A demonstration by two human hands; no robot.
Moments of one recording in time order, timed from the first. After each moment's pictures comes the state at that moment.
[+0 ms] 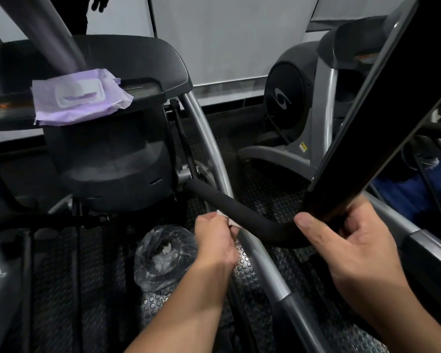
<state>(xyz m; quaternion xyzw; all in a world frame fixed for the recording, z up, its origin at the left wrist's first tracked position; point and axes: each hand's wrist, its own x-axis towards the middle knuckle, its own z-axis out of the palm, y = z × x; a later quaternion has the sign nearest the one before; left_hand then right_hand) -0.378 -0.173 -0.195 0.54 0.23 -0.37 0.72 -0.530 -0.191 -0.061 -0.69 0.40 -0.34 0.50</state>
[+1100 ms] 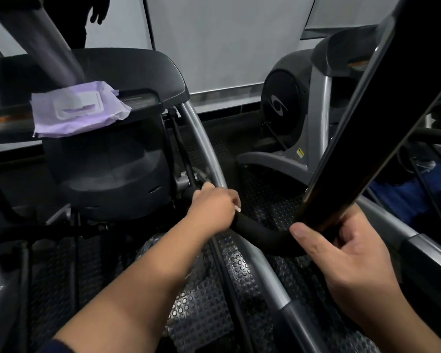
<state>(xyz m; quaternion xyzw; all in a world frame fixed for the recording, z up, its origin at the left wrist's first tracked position) -0.323 -0.191 -0.144 0.83 -0.47 -0.26 0.16 -0.534 -0.196 -0.071 -0.69 0.39 -0.35 0.50</state>
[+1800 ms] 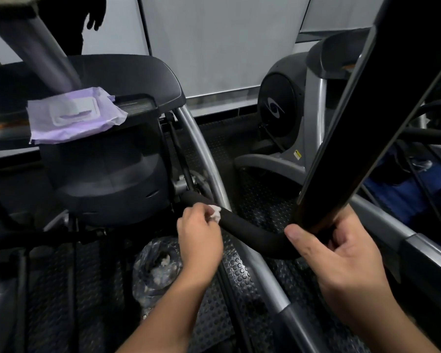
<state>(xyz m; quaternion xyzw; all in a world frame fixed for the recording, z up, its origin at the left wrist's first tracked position) -0.349 -0.158 -0.204 0.85 -0.22 -0.14 0.46 -0.528 -0.194 -0.075 -0.66 0.38 -0.36 0.53</state>
